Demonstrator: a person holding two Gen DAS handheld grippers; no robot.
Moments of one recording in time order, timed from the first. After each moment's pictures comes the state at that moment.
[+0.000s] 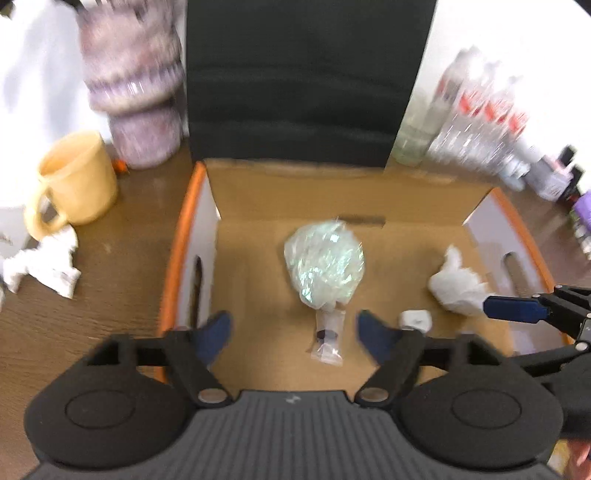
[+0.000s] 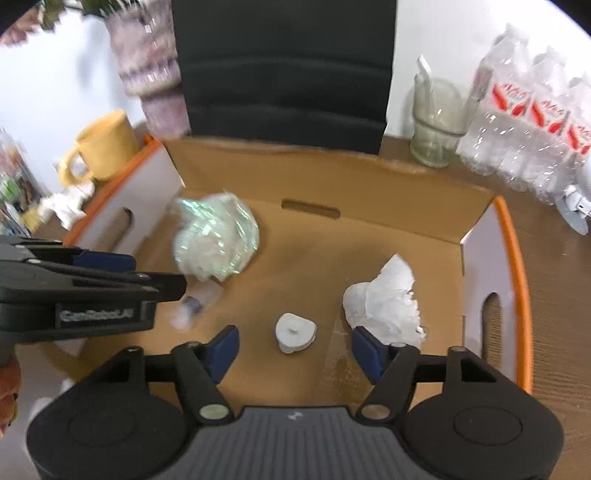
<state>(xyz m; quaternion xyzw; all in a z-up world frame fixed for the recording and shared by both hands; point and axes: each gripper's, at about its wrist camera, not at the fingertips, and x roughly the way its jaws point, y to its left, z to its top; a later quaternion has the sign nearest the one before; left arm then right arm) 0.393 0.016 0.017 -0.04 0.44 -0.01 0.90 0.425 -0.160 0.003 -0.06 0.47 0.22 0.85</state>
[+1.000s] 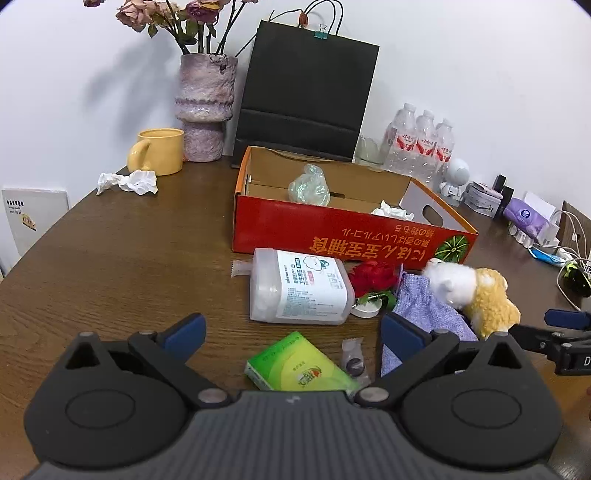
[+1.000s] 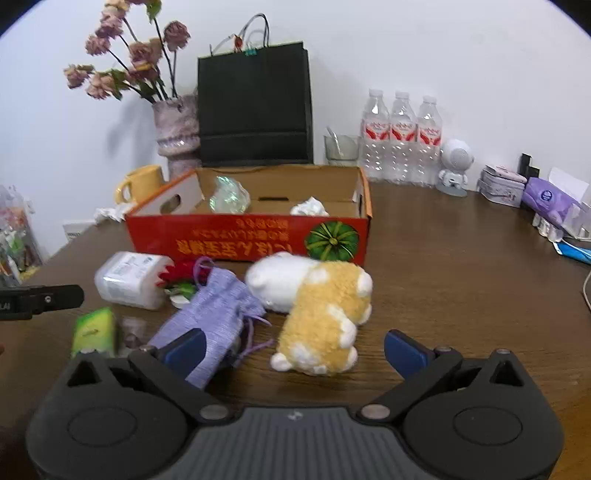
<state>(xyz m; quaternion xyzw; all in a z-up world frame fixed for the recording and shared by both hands) 0.132 0.022 -0.017 -0.09 0.30 -0.02 0.95 0.157 -0.273 -0.008 -0.01 0.32 0.15 0.94</state>
